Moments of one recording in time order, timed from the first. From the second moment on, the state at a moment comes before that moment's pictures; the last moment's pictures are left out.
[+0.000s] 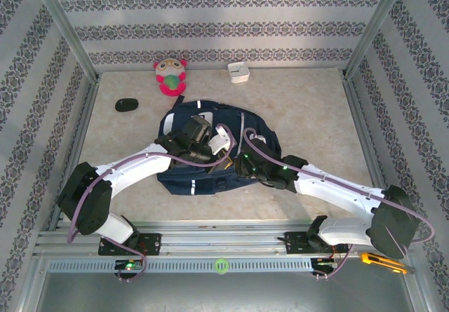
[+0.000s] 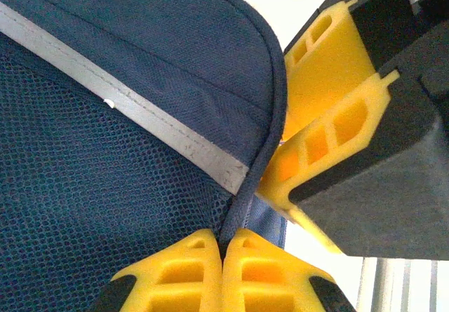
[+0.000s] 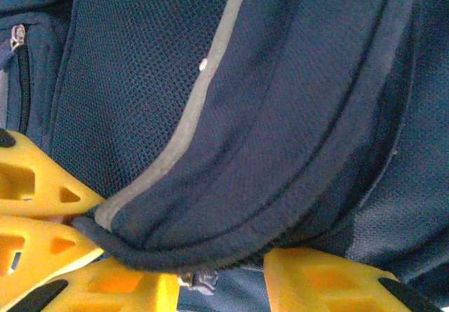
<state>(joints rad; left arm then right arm) -0.67 1.51 1.00 -0.33 0.52 0.16 0.85 1.23 0.81 -0.48 0.15 0.78</state>
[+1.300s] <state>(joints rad) -0.61 1.30 0.92 -0.56 0.31 0.26 0.52 1.22 0.83 -0.55 -0.20 0.36</state>
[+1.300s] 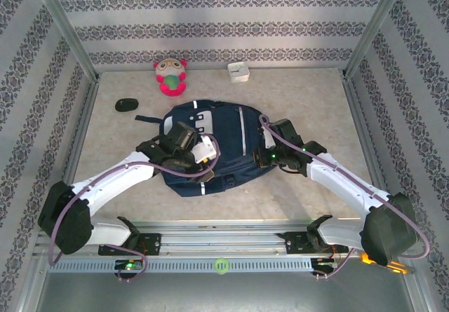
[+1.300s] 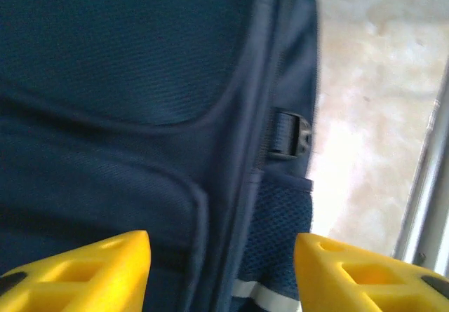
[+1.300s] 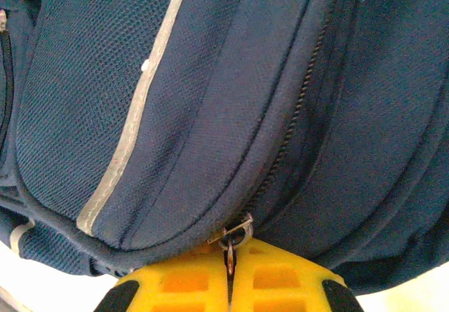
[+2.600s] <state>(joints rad) -0.43 0.94 0.39 -0.36 -0.03 -1.23 0.67 1.17 0.78 -0.53 -0.23 0.44</state>
